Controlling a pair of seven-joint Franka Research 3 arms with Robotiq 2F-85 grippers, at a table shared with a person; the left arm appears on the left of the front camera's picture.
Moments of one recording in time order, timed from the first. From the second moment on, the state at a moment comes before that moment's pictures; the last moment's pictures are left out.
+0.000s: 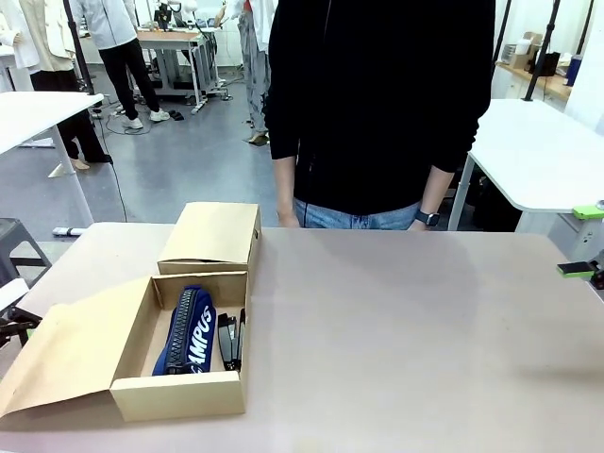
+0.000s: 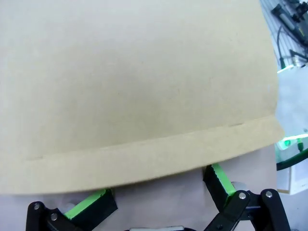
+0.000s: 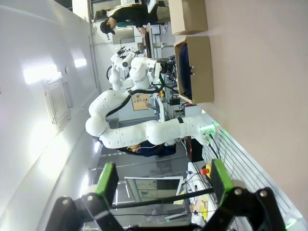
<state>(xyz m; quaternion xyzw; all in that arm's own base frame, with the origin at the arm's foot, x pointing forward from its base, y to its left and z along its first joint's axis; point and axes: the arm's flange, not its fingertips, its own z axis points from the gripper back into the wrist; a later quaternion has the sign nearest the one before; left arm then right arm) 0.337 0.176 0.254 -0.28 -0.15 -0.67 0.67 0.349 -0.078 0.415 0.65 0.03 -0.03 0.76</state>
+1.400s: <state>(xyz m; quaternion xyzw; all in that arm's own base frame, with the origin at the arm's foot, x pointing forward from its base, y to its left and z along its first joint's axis) 0.317 0.097 0.334 -0.41 -0.38 -0.62 0.55 0.349 -0.078 0.415 0.65 0.03 -0.03 0.76</state>
